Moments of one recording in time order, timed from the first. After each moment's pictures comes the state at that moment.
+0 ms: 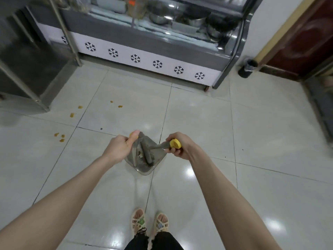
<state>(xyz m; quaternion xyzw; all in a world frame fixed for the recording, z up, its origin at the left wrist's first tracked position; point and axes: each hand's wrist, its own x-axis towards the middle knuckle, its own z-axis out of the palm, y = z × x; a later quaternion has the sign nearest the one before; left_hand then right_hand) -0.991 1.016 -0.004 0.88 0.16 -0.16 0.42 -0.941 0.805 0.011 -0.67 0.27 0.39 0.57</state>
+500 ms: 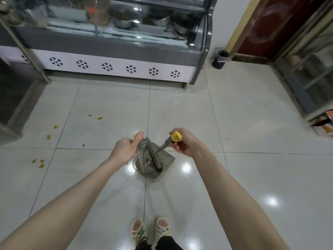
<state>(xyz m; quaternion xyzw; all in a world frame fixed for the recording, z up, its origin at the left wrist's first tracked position) -0.946 0.935 0.010 0.87 0.10 -0.18 0.44 -0.924 0.724 0.022 -0.59 0.32 0.31 0.67</state>
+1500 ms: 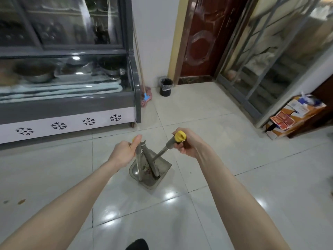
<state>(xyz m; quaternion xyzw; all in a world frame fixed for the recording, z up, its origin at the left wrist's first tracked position) -0.643 0.522 0.057 0.89 -0.07 -0.19 0.41 -0.698 0.304 0.109 -0.57 0.36 0.15 0.72</state>
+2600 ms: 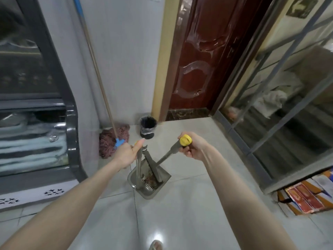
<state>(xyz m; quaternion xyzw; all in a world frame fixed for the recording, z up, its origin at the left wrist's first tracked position) -0.081 0.025 0.057 0.91 -0.08 -0.17 0.37 -0.138 -0.205 0.120 -0.61 0.36 0.17 0.69</state>
